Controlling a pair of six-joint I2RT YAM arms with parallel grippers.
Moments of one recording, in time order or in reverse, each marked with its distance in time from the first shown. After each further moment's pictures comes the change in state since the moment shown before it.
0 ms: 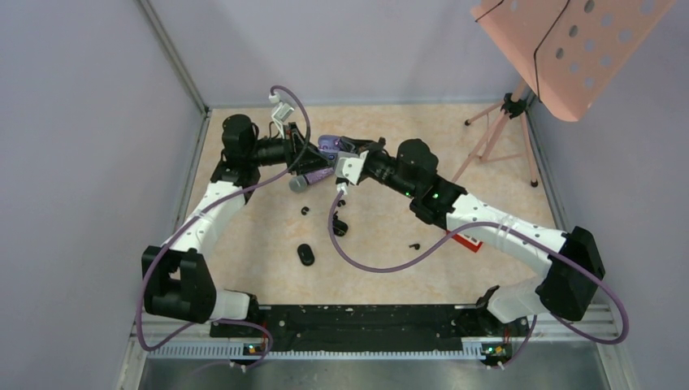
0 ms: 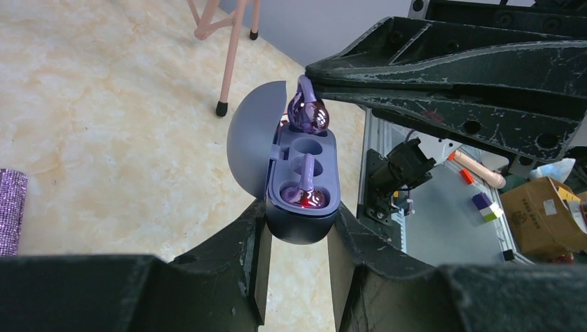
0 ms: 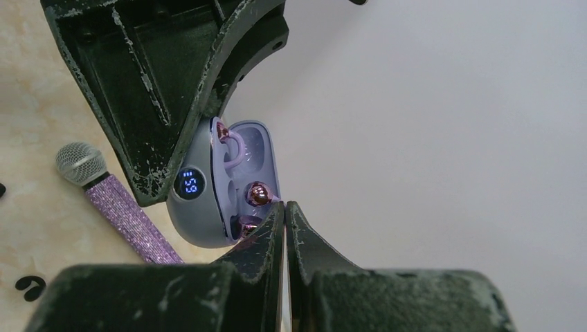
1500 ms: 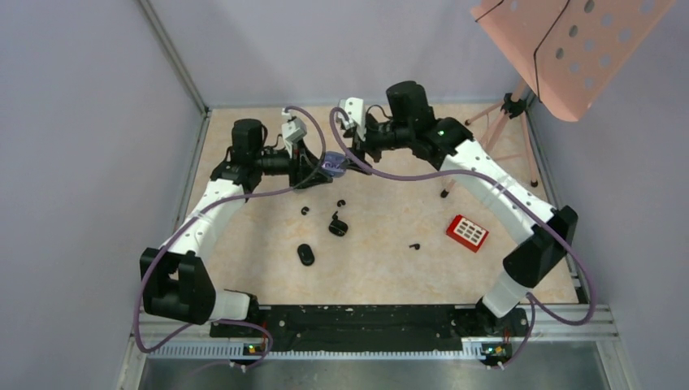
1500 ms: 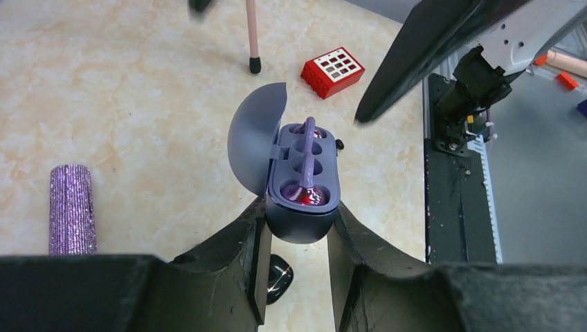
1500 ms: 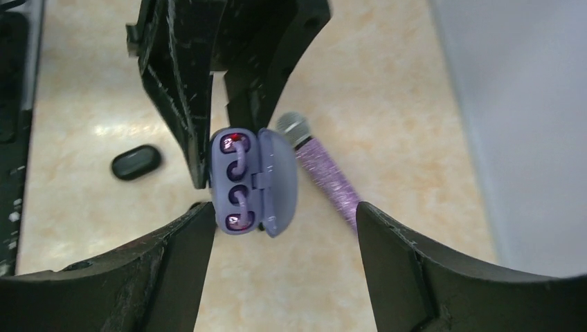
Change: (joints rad) left arm -0.018 -0.006 0.036 -0.408 -0.014 0.606; right arm -0.183 0.229 0.624 -0.862 -0.432 0.381
